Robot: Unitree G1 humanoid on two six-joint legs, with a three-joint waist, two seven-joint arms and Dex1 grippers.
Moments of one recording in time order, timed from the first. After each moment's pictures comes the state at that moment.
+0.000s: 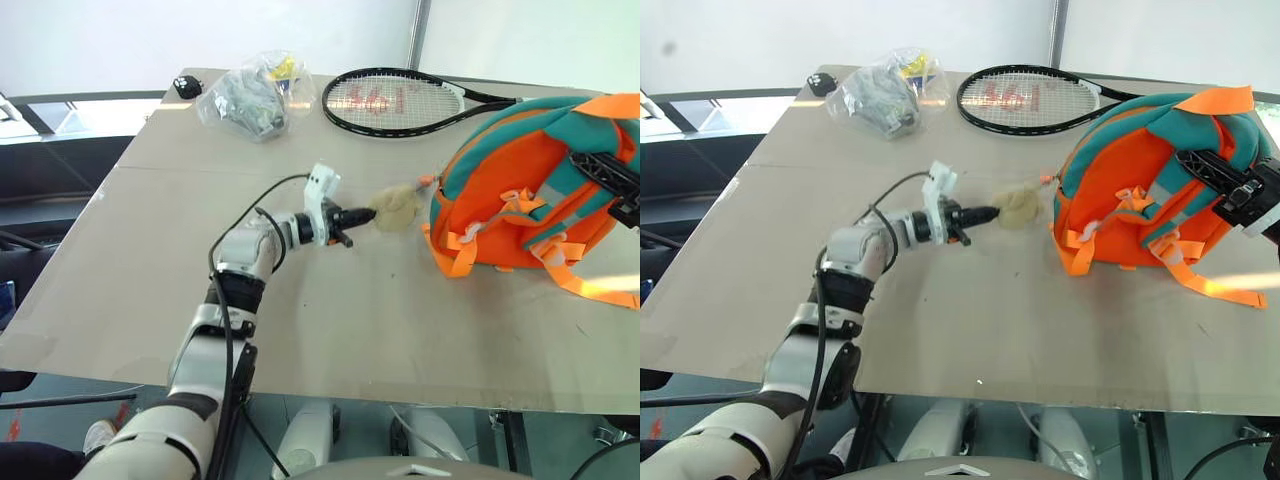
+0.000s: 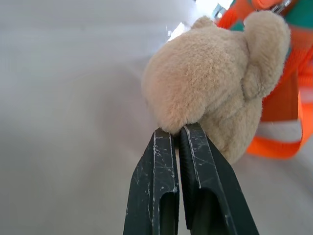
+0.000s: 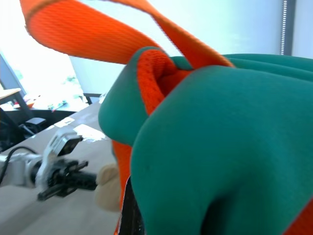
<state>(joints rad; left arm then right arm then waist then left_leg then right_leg) -0.75 0.29 -0.09 0.44 -0.42 0.66 -0.88 -0.32 -0.85 -0.56 -0.15 1.05 0.76 0.67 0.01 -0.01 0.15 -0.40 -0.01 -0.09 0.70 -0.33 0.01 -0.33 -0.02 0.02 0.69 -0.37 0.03</state>
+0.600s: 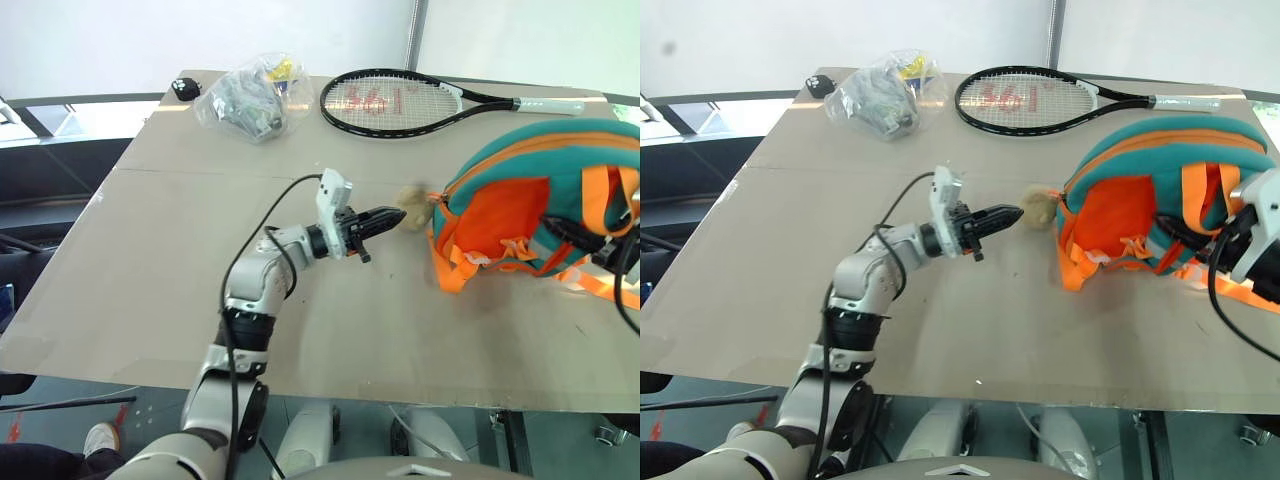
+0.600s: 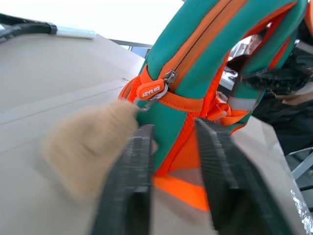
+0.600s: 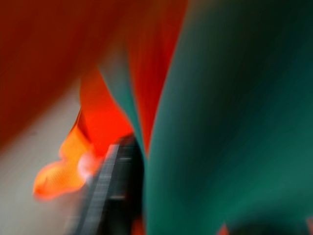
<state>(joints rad) -0.53 0.25 -0.04 0.02 -0.50 0.54 -0.91 0.06 -0.89 -0.48 -0.35 0.68 0.52 0.78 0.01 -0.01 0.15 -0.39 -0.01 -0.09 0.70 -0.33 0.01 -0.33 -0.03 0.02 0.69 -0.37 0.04</state>
